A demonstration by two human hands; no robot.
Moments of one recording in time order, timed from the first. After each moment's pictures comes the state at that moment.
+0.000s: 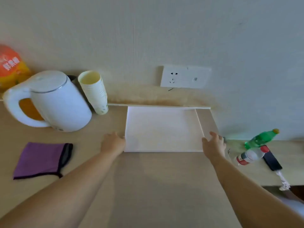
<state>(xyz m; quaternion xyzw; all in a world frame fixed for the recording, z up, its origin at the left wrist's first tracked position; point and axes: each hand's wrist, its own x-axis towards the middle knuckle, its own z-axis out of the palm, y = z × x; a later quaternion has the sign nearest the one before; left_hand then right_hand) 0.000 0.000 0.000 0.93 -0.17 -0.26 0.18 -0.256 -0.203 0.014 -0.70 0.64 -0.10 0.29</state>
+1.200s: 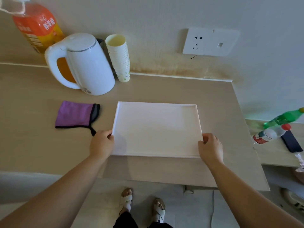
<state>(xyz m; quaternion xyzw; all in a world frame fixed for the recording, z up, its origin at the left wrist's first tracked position) -0.045 0.164 -0.014 0.94 -0.17 -0.15 0.26 -0.281 -0.063 -0.018 -0.75 0.58 -0.09 0.32</state>
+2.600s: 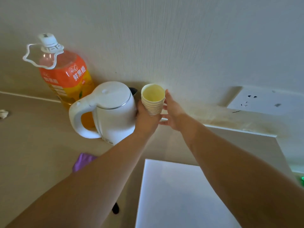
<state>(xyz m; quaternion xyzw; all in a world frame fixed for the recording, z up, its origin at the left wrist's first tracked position) 0.135 -0.019 0.060 0.75 -0.15 -0.18 0.62 0.095 -0.105 0.094 -0.57 0.40 -0.02 0.72</state>
